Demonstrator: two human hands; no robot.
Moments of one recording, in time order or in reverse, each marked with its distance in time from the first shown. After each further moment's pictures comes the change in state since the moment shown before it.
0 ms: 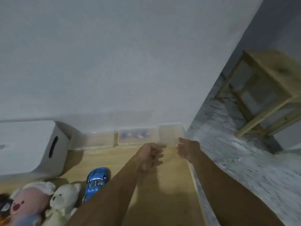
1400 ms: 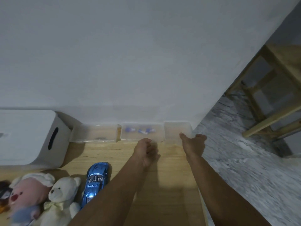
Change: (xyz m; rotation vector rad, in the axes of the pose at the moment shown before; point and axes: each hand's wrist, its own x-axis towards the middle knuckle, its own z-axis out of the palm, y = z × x) left_hand 0.032 0.000 -0.020 -0.482 0.229 -0.027; right_hand 0.009 0.004 0.031 -0.373 0.474 -0.332
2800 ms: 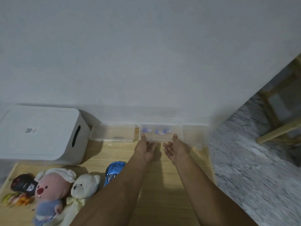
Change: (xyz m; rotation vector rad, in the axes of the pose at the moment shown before) left_hand 0.005 0.047 -0.042 -0.418 0.107 0.141; right_hand -0.068 -0.015 0.086 0.462 -0.378 0.469
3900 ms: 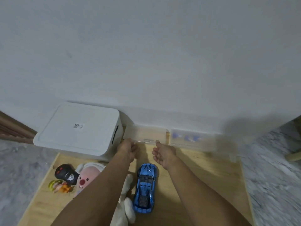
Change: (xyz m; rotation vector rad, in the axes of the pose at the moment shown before) left_hand 0.002 0.147 -0.102 0.275 0.264 0.202; right_hand -0.042 0.079 0.116 -0.354 -0.269 0.062
